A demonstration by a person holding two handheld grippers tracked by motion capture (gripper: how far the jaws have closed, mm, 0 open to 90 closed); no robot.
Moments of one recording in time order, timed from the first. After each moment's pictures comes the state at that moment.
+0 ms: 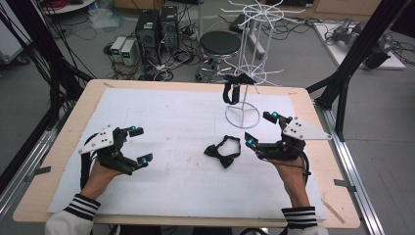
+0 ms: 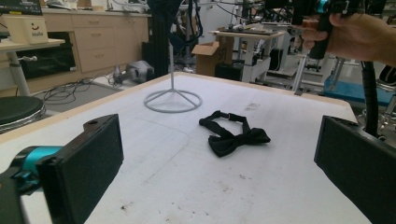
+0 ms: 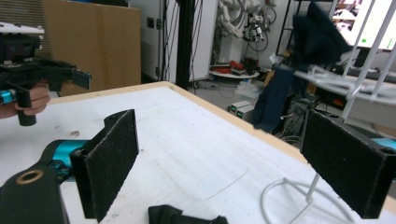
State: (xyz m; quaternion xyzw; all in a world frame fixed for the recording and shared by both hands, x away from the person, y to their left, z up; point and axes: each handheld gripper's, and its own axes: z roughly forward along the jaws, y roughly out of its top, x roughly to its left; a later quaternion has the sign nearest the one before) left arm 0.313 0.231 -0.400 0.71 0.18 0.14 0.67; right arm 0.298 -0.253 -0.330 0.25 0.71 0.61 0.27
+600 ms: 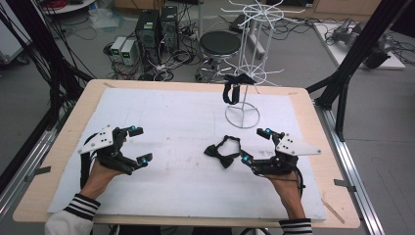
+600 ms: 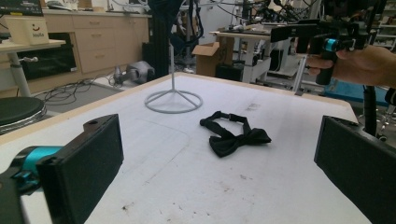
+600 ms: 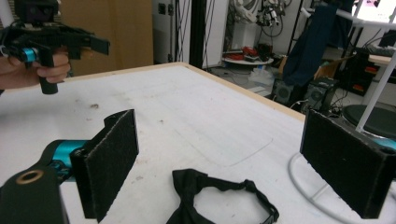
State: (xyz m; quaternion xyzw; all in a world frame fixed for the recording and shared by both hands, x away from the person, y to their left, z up) left arm 0.314 0.232 -0.400 0.71 0.18 0.14 0.67; right arm 0.284 -0.249 -0.372 0.25 0.72 0.60 0.24
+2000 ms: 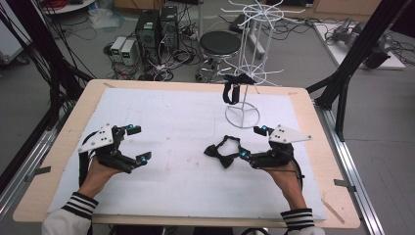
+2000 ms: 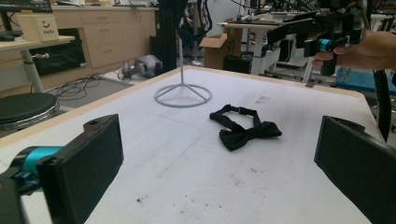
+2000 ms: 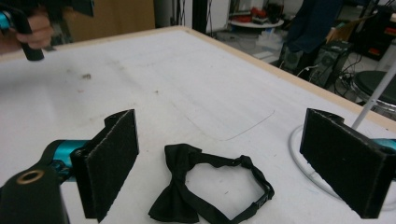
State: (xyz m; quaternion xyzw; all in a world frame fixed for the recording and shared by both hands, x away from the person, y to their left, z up) left arm 0.315 0.235 -0.396 0.72 0.18 0.17 0.65; right arm 0.310 -0.243 -0.368 0.26 0.77 0.54 0.21
